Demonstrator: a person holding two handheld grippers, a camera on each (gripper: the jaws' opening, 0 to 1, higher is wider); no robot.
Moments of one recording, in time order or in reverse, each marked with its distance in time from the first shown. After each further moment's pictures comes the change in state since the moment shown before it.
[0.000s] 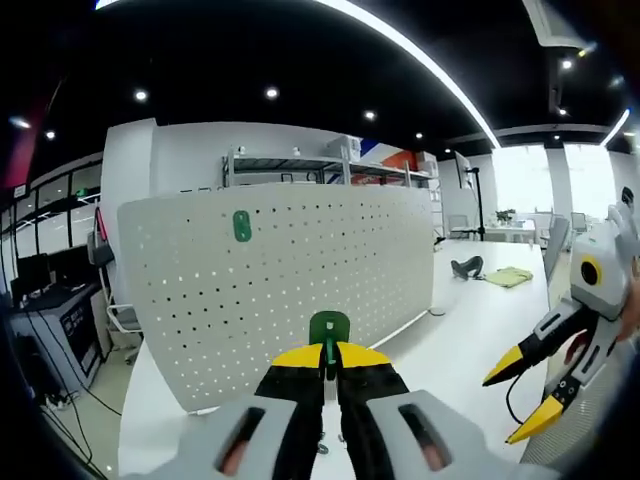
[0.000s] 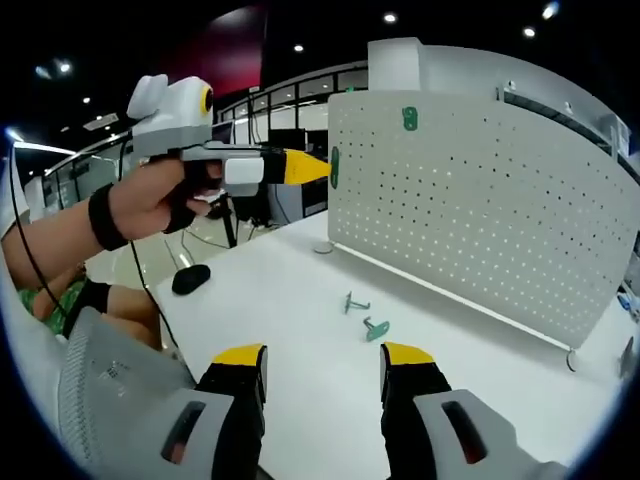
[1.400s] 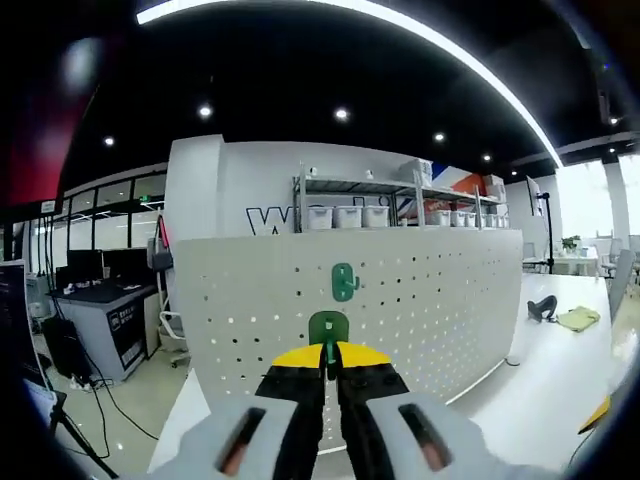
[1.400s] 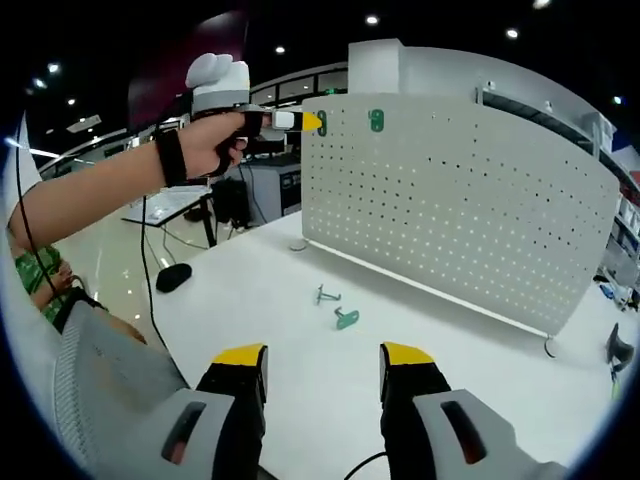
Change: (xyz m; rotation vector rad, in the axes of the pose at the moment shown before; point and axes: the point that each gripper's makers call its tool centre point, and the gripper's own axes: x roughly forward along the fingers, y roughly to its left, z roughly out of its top) left arm 0.051 0.089 0.056 -0.043 -0.084 0.294; right arm -0.027 -0.027 -0.008 0.023 -0.002 -0.095
